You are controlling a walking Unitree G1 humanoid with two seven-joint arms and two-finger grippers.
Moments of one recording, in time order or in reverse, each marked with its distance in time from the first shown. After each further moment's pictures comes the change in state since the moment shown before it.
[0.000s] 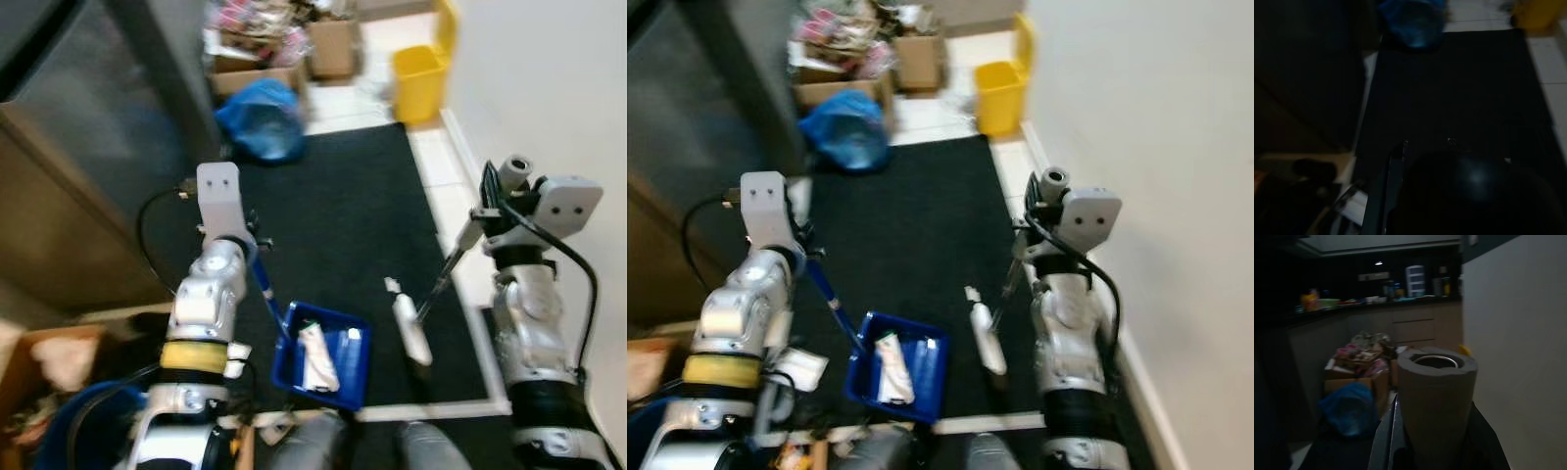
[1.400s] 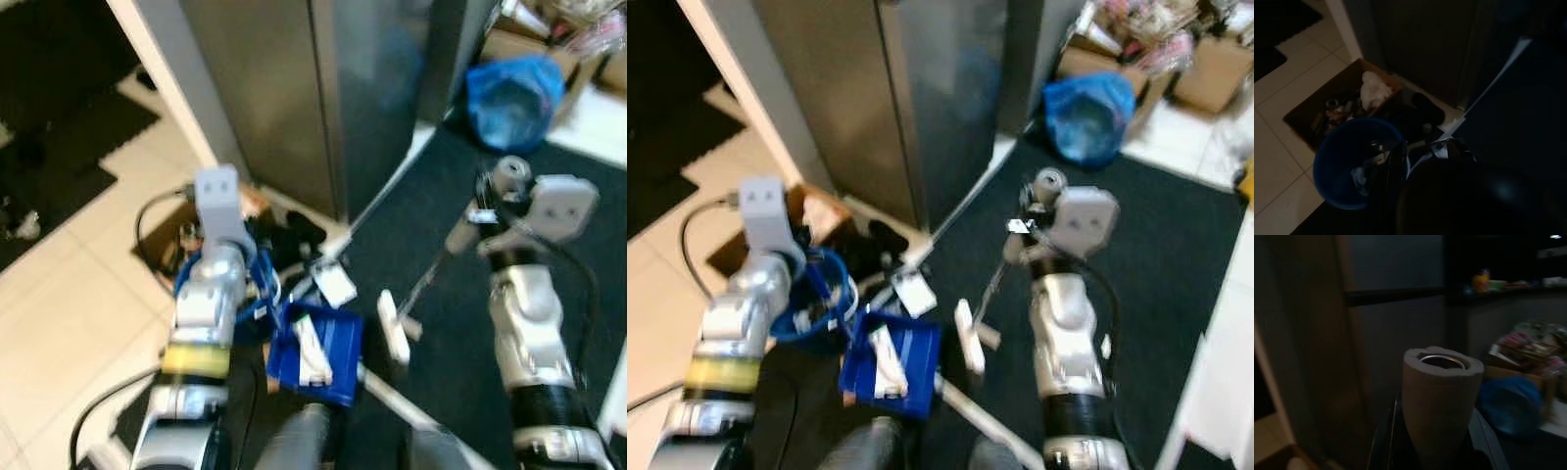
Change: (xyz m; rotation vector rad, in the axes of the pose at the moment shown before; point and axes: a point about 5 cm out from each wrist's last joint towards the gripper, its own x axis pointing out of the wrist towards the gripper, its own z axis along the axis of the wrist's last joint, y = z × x) left arm -0.002 0.000 -0.001 -0.005 -0.005 -0.001; right arm 0.000 0.004 -0.002 0.014 0.002 0.015
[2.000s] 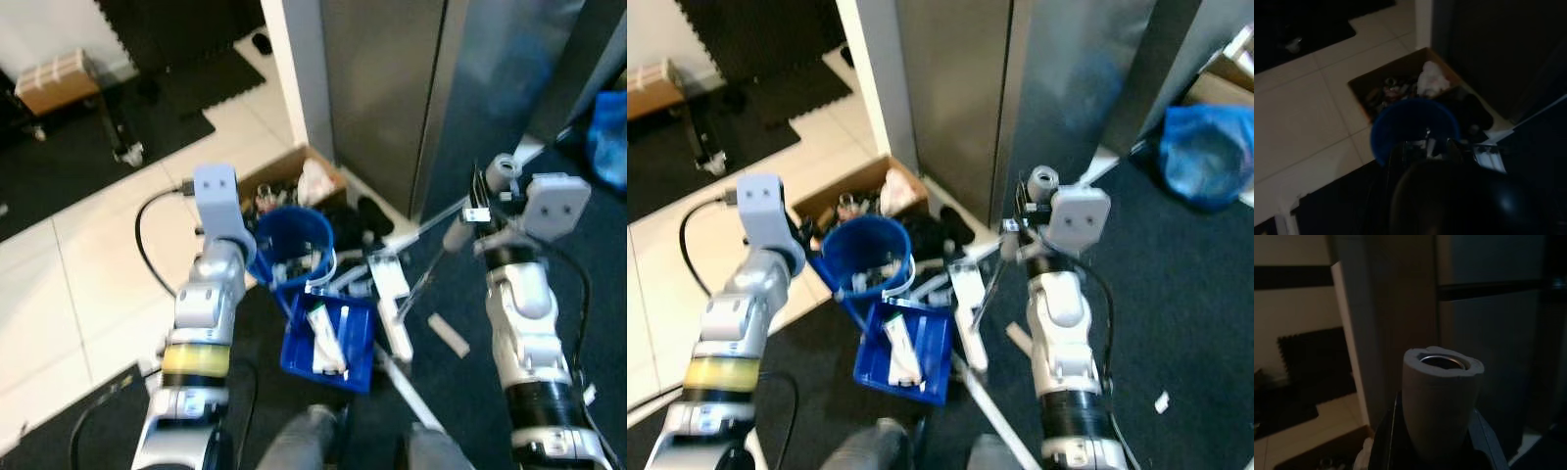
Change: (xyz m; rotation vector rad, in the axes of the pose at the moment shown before) left arm -0.001 -0.007 0.004 -0.006 -0.021 -0.028; right arm -0.002 -0.003 -0.001 -0.002 0.006 -0.006
